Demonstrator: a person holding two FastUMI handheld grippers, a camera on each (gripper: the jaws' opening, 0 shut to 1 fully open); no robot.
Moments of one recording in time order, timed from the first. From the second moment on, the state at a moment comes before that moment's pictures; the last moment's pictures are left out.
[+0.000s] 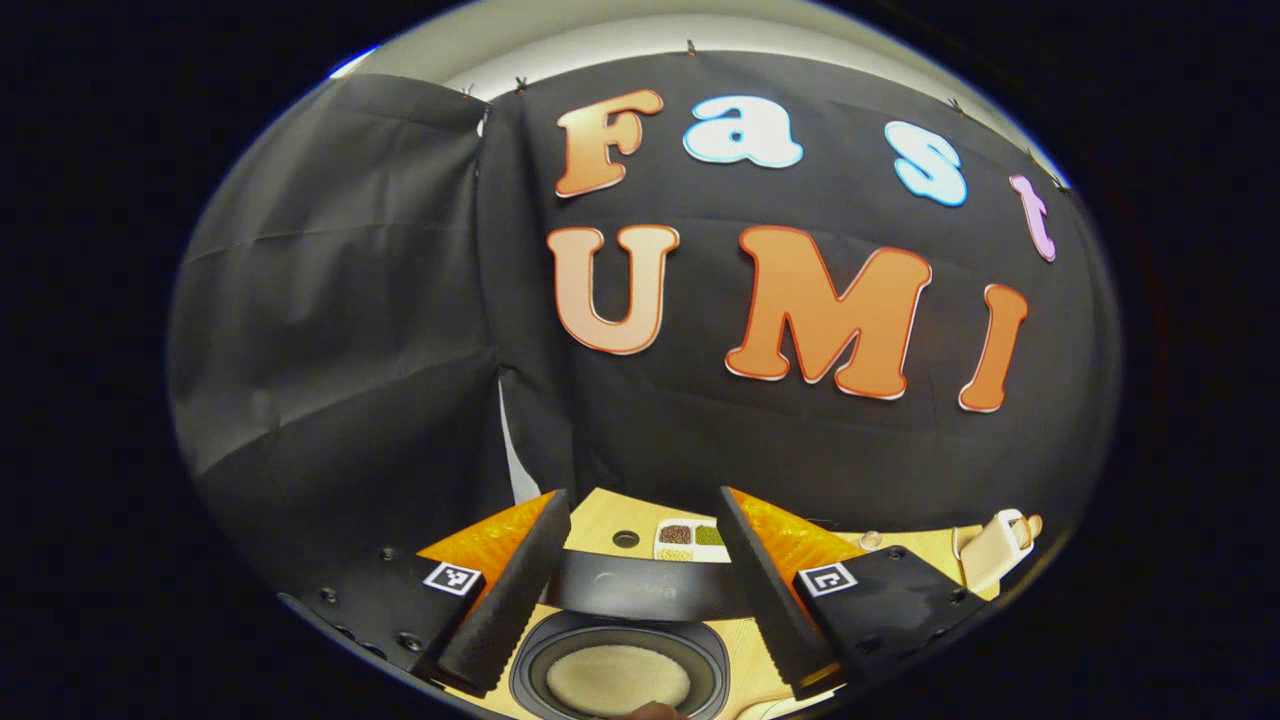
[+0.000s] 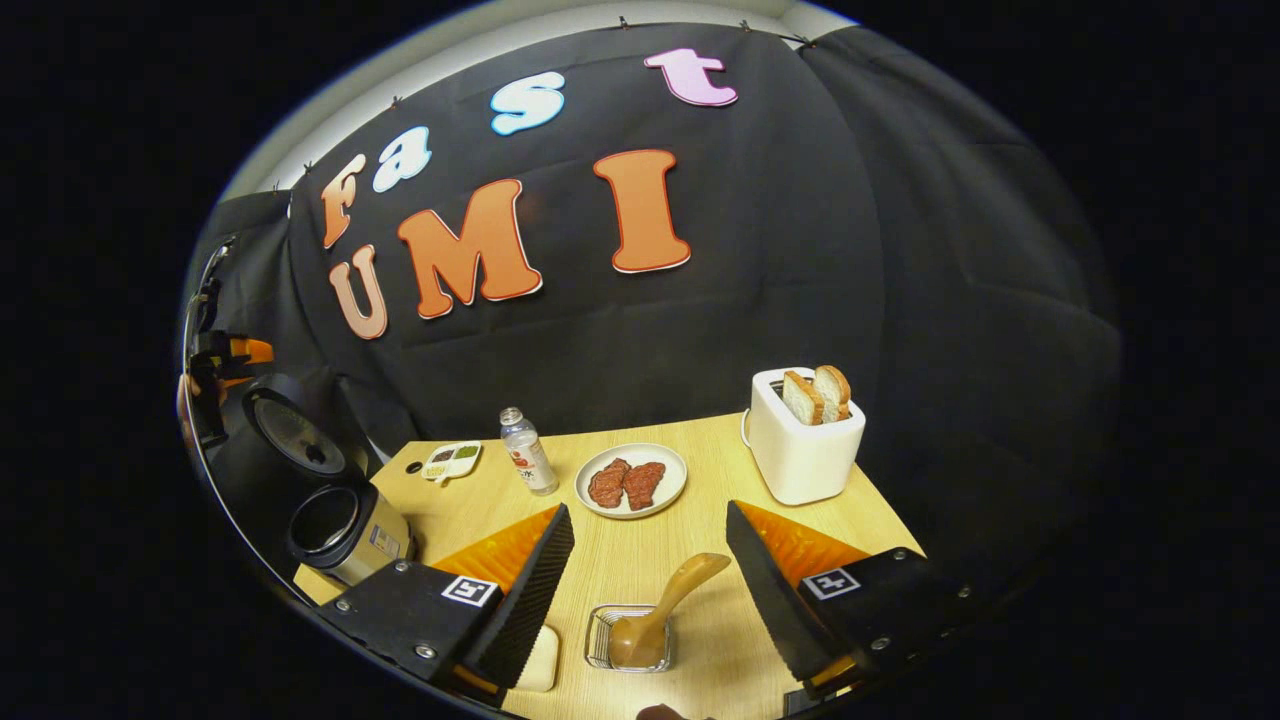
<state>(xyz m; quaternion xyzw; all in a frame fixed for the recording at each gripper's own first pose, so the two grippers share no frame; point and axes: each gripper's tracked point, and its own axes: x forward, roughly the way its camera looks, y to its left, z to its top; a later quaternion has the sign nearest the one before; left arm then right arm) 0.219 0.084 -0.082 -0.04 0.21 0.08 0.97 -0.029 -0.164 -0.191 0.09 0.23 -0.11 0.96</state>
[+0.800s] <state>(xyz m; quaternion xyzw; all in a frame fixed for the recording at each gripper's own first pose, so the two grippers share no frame) 0.070 0.076 -0.226 -0.02 0.48 0.10 0.87 -0.007 -0.091 -0.187 0.08 0.24 -0.01 0.97</state>
